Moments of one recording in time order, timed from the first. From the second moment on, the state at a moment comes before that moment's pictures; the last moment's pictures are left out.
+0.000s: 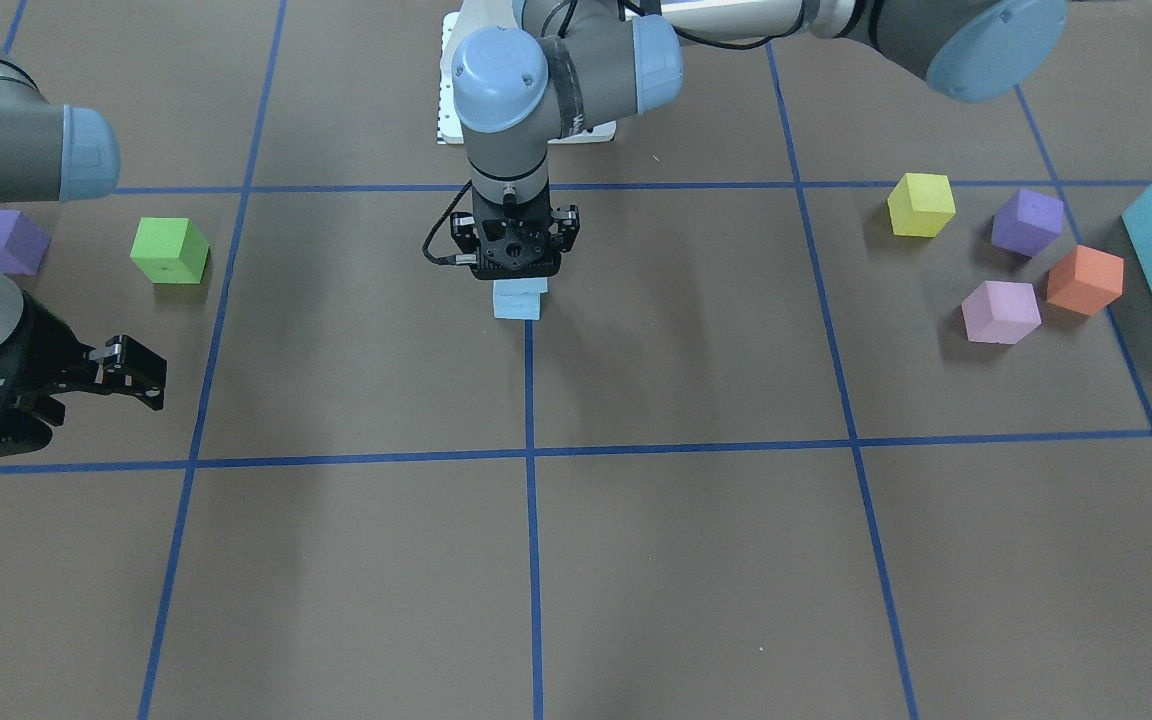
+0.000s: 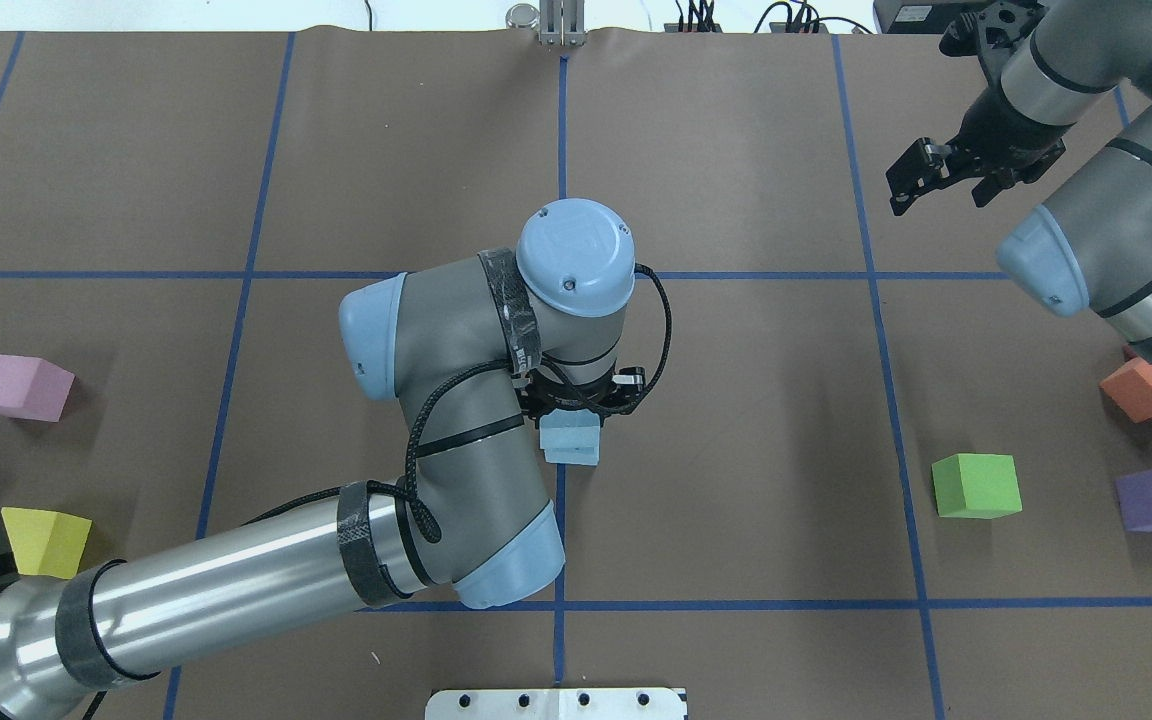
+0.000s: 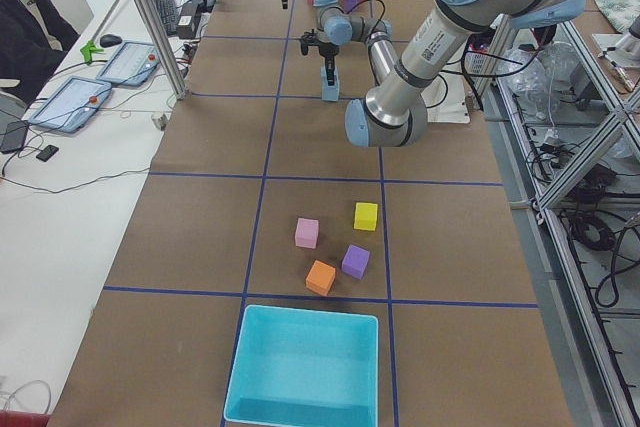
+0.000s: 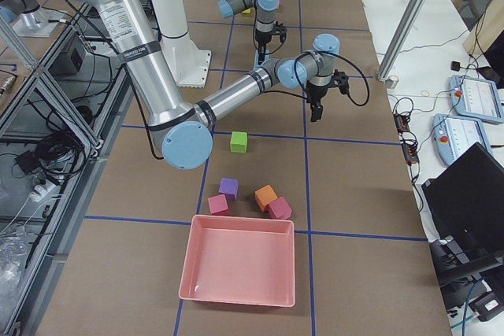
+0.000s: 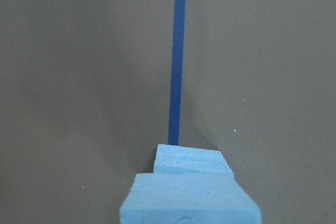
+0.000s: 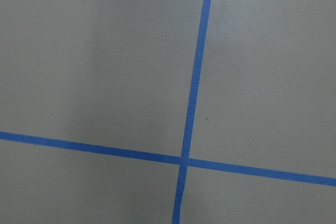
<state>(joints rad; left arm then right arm) -0.46 -2.52 -1.49 -1.41 -1.94 -1.26 1.06 -1.14 1.66 -1.59 2.23 0.57</state>
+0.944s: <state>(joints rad) -0.55 -2.52 -1.60 -1.35 -1.97 -1.19 1.06 -1.14 1.66 -1.59 2.23 0.57</state>
